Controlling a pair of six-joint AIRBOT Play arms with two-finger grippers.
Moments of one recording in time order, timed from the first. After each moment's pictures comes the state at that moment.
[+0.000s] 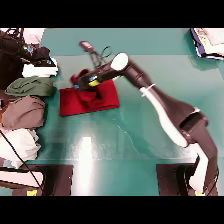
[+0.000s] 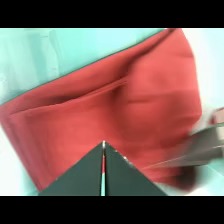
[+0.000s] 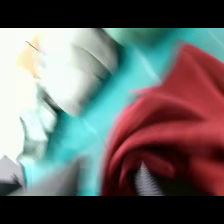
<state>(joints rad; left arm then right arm) 0.08 -1.57 1.88 1.07 -1.50 -1.41 0.70 -2.04 2.11 -0.62 0.97 1.23</state>
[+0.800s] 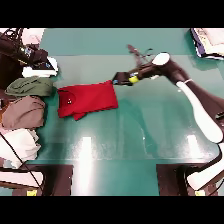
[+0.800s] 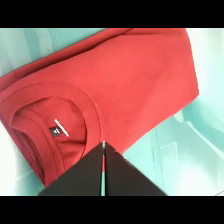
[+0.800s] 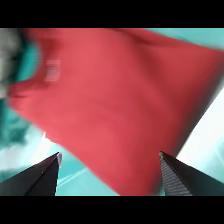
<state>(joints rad) 0.09 -1.57 1.88 1.07 -1.57 -1.41 0.25 -1.78 1.58 -0.66 1.13 1.22</state>
